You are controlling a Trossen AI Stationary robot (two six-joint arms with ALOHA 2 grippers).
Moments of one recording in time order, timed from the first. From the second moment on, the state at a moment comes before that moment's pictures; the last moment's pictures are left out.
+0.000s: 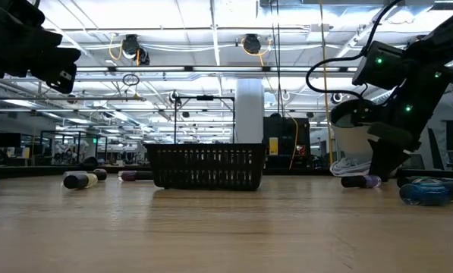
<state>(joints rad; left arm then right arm) -0.25 0.05 0.02 0.06 -0.03 -0.11 -0.20 1.12 0.30 -0.34 0.16 0.47</state>
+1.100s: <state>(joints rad) -0.25 0.05 0.02 0.06 -0.03 -0.11 -0.20 1.12 0.29 0.02 0.16 0.33</state>
